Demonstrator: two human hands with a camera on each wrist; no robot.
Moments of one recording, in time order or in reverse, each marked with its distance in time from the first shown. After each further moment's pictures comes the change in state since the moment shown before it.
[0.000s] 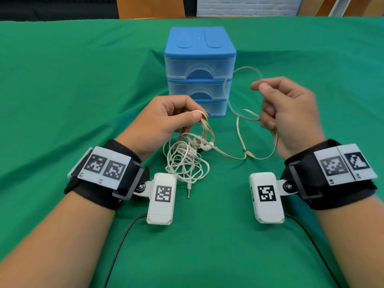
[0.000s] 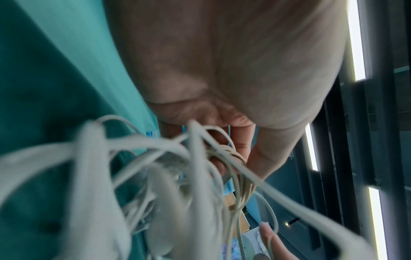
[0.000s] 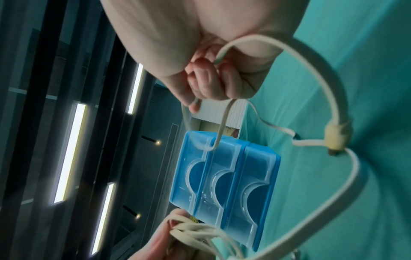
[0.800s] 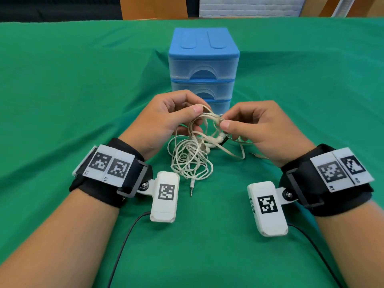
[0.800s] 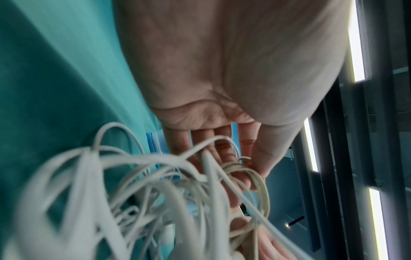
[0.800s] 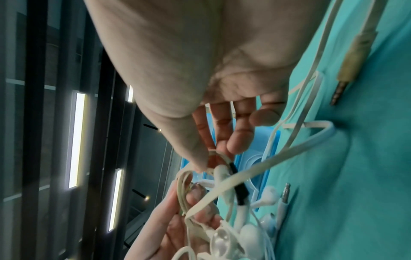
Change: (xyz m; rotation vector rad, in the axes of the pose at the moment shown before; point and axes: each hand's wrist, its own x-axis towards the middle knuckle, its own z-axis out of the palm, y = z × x) left_hand -0.003 0.005 0.001 -0.126 0.010 -0.047; right_hand -0.016 0.005 0.011 -0.303 -0.482 -0.024
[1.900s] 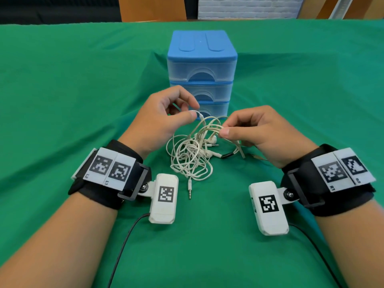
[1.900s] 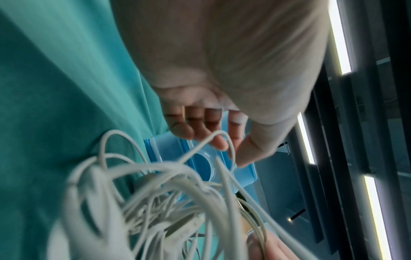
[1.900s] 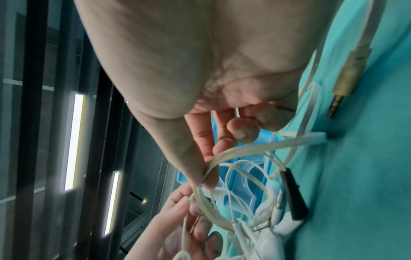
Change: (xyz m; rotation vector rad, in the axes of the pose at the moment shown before) left_hand 0.006 -0.001 -0.006 0.300 0.145 0.106; right_hand -0.002 -0.001 -0.004 0.034 -0.079 0.107
